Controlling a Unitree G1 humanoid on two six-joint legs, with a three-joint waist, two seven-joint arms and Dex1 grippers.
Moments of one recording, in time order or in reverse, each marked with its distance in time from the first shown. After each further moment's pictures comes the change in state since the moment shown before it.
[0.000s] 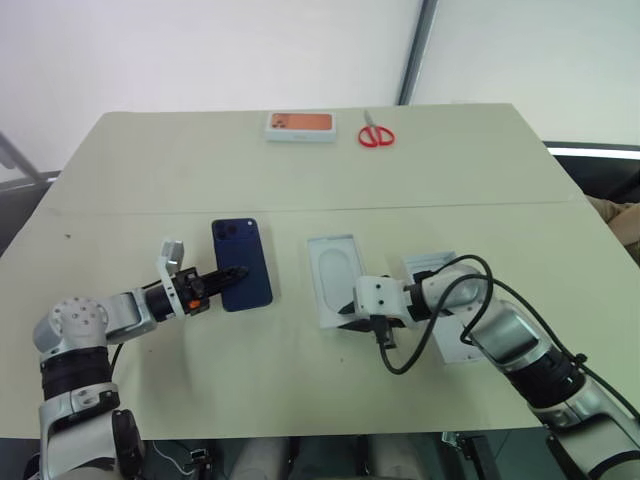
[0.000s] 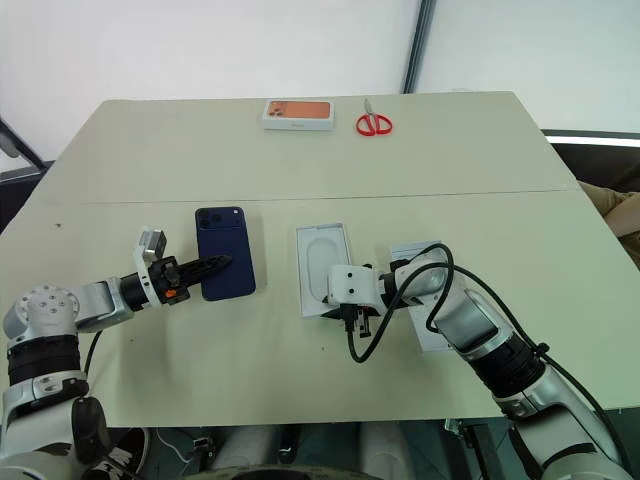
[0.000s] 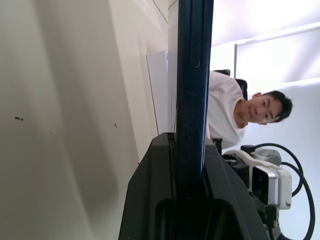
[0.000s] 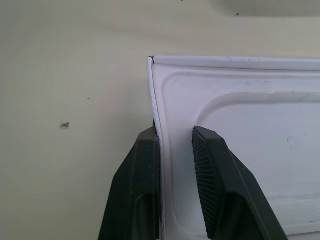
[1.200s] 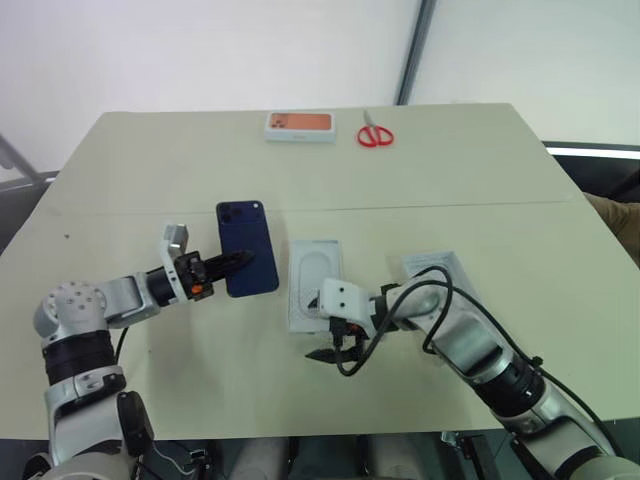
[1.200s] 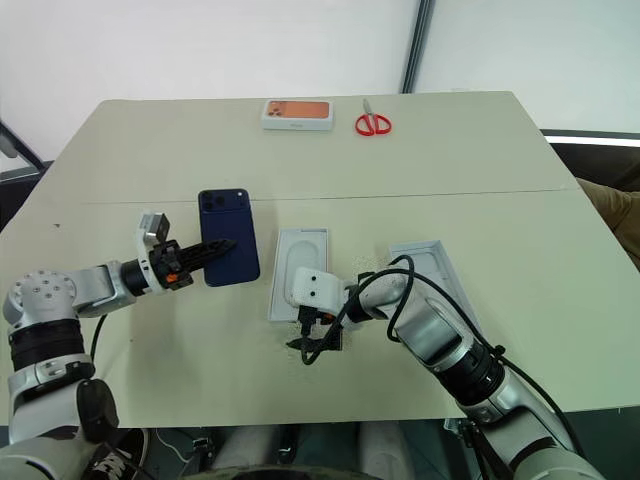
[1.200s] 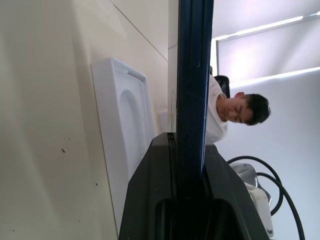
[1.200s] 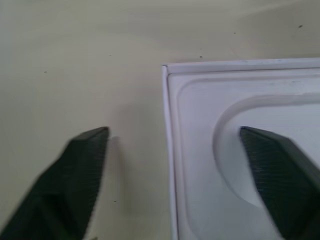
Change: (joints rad) left arm -0.088 -0.029 0.053 -0.011 -0.054 0.089 0.059; right arm -0.021 0.166 0.068 -0.101 0.046 0.323 -0.121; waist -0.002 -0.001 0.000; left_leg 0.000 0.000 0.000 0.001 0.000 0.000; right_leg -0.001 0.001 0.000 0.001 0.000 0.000
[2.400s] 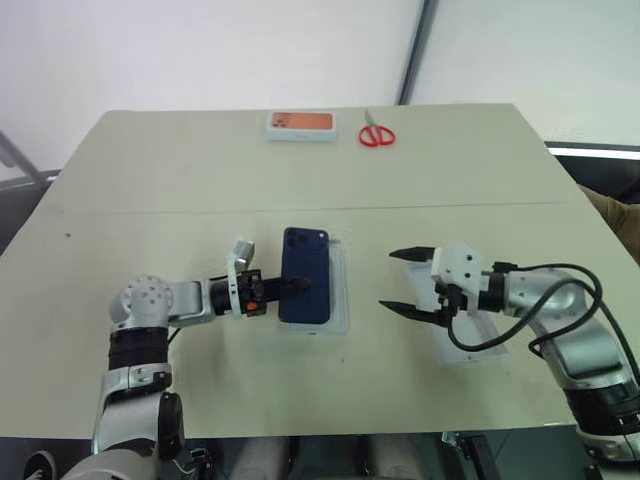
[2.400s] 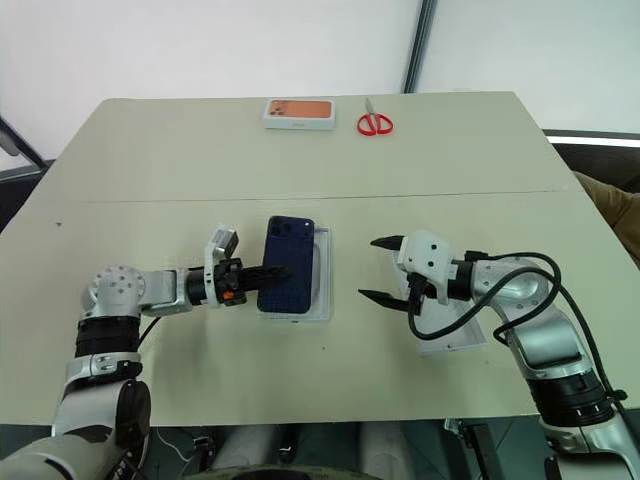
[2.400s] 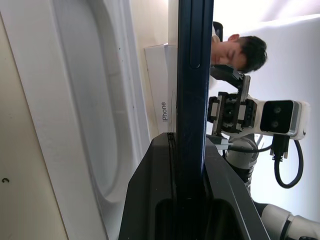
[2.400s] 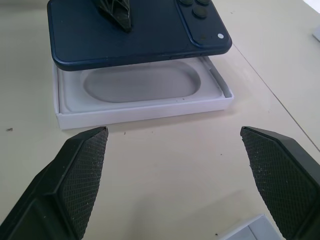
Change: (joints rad) left arm -0.026 -0.146 -0.249 0.012 0.024 0.003 -0.011; right arm 0.250 -0.238 -0.486 0.056 0.192 -0.473 0.023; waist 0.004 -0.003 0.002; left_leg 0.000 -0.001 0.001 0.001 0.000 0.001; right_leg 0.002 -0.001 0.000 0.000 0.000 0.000
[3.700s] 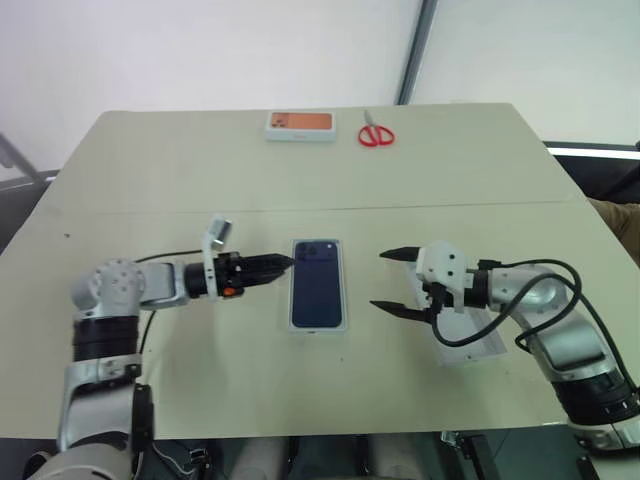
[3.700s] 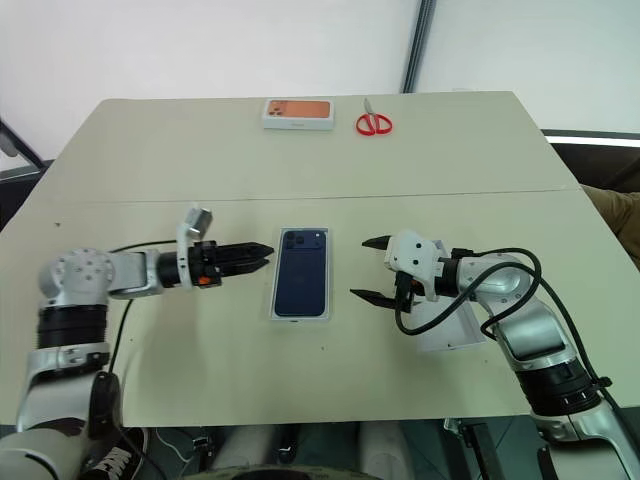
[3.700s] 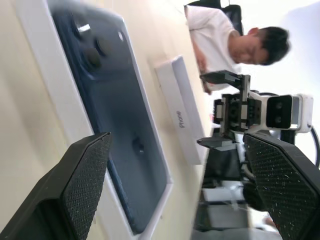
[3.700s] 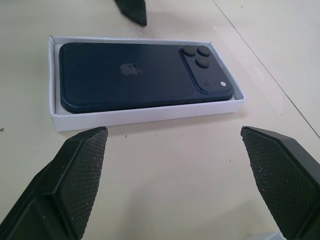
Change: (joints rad) left arm -0.035 0.199 -0.027 -0.118 0.016 -0.069 -0.052; right arm -0.059 0.010 0.074 0.044 -0.025 0.005 -0.022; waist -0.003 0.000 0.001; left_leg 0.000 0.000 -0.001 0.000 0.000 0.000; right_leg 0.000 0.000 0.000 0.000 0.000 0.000
